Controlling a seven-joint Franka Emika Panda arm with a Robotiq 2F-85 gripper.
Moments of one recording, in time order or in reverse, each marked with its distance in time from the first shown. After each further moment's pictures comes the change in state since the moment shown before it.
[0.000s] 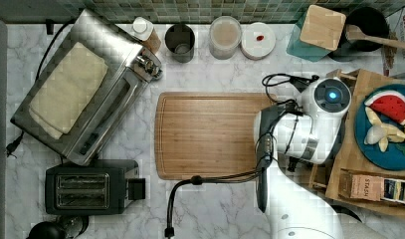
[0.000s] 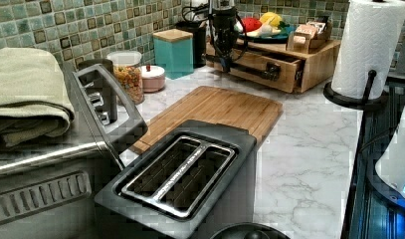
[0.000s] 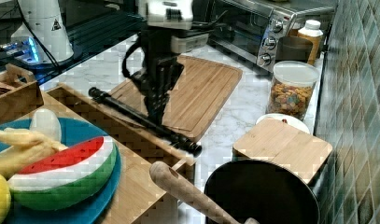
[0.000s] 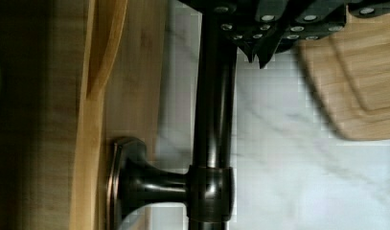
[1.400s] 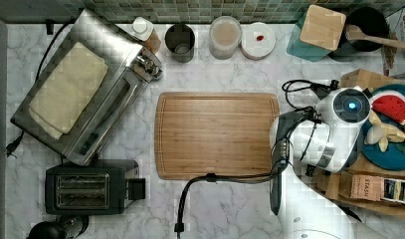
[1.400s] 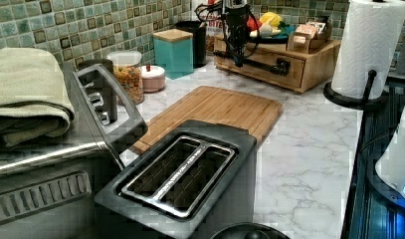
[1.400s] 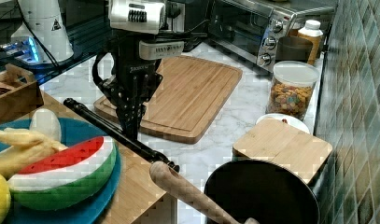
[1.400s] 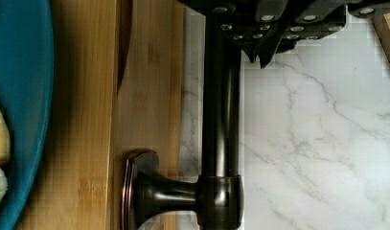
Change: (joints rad) arm 0.006 0.006 -0.085 -0.001 -0.034 0.033 -0.001
